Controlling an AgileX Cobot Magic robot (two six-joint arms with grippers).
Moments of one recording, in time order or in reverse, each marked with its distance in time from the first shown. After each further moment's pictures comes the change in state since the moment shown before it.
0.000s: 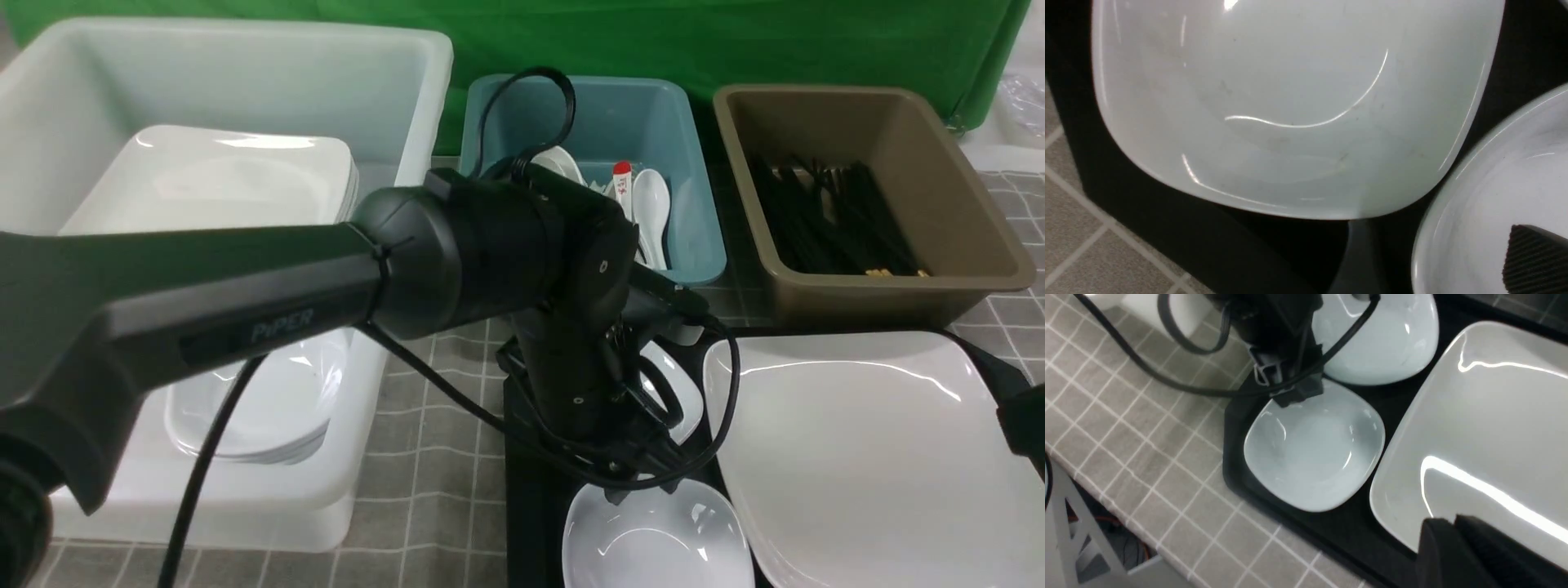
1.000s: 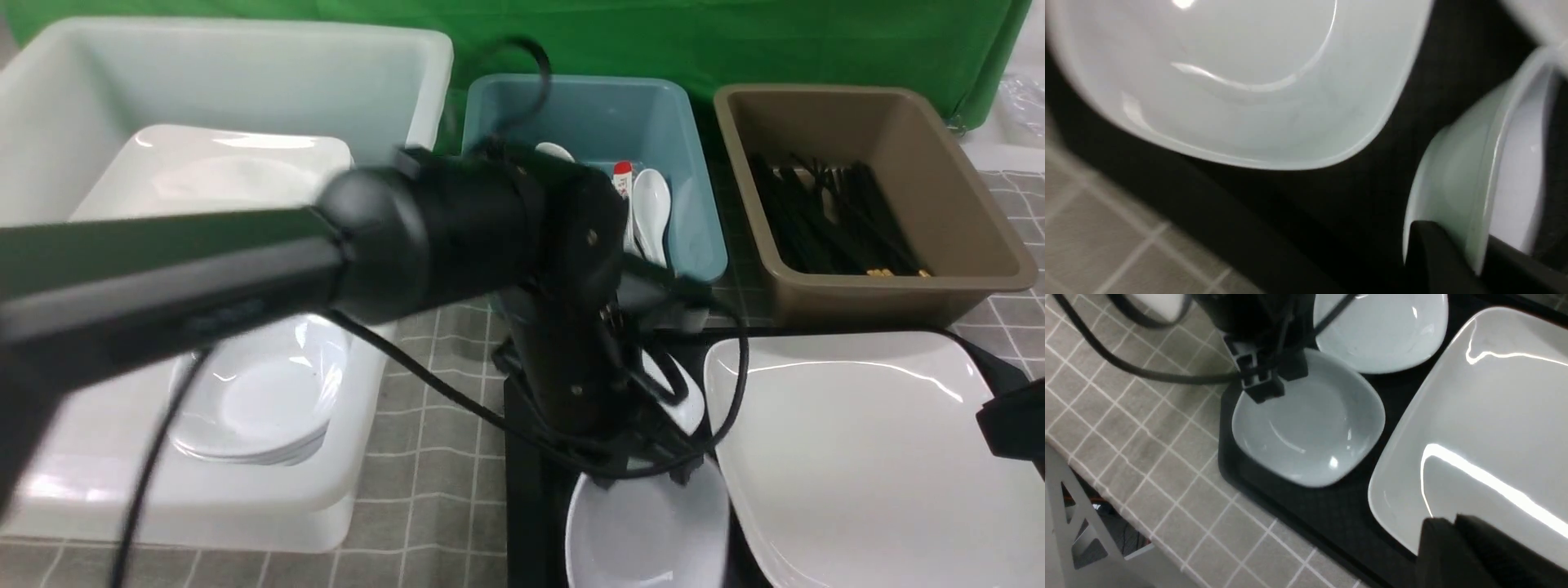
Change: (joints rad) right arm 0.000 0.043 0.000 0.027 -0.014 -0.060; left arm 0.002 -0.114 0.003 -0.066 0.056 -0.007
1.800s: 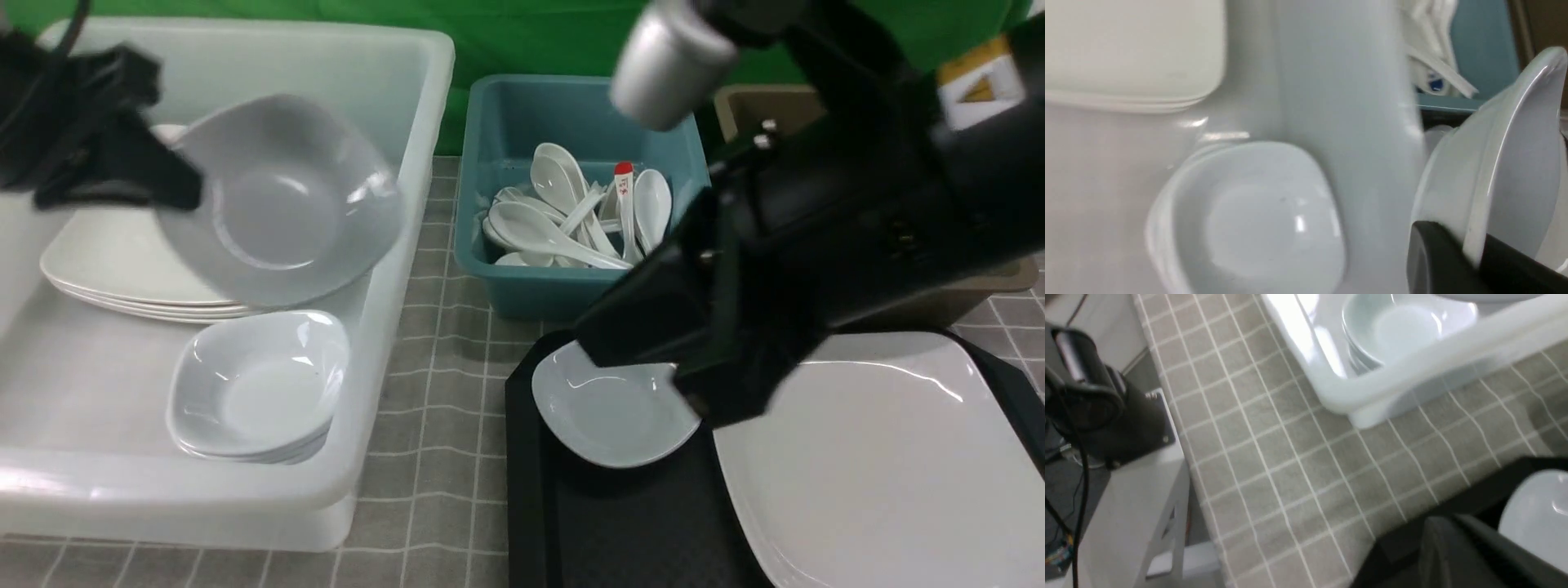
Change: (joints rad) right arm 0.673 0.402 -0.401 -0.078 -0.207 0.163; left arm 0.995 -0.491 0.252 -0.495 0.112 0.268
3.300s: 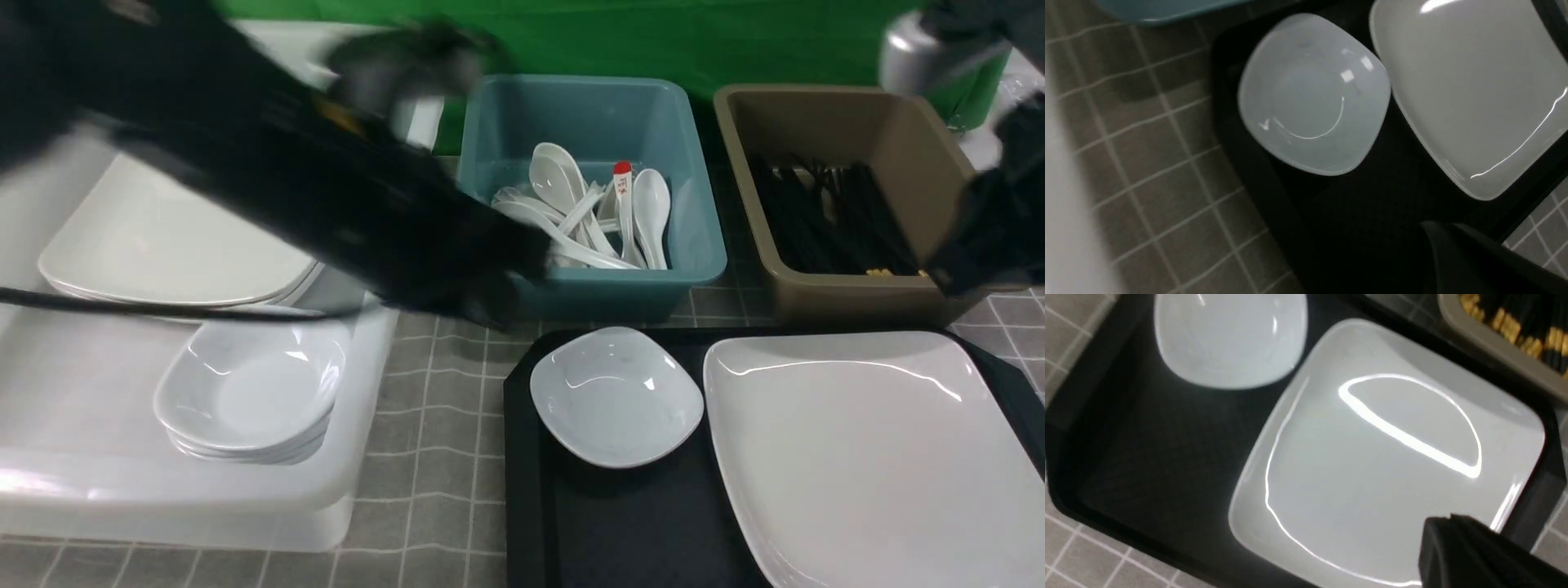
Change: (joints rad) right arm -0.420 -0.039 0.047 -0.440 0.263 0.212; left arm -0.846 0.179 -0.083 0.351 -0.240 -0.271
